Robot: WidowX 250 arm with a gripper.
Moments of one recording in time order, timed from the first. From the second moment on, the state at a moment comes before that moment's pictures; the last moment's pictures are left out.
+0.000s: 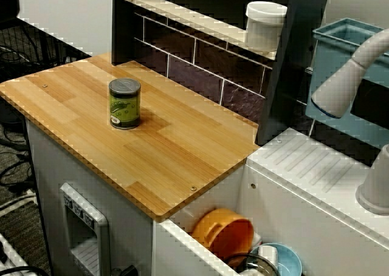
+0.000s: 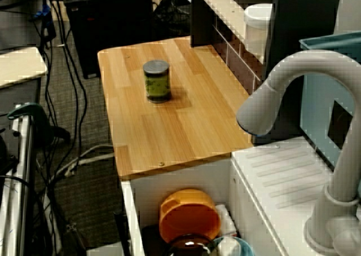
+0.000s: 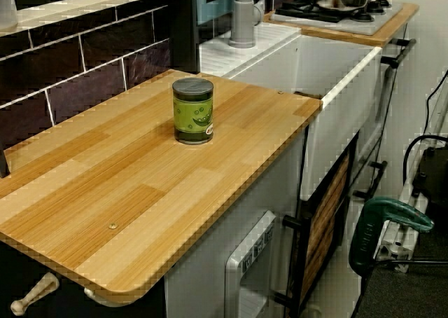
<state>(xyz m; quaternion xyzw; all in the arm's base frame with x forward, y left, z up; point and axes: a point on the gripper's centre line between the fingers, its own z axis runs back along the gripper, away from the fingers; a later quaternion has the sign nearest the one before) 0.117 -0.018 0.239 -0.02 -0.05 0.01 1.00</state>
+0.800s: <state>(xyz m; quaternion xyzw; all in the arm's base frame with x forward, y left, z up) 0.169 0.020 0.210 0.04 -0.08 0.05 0.99</state>
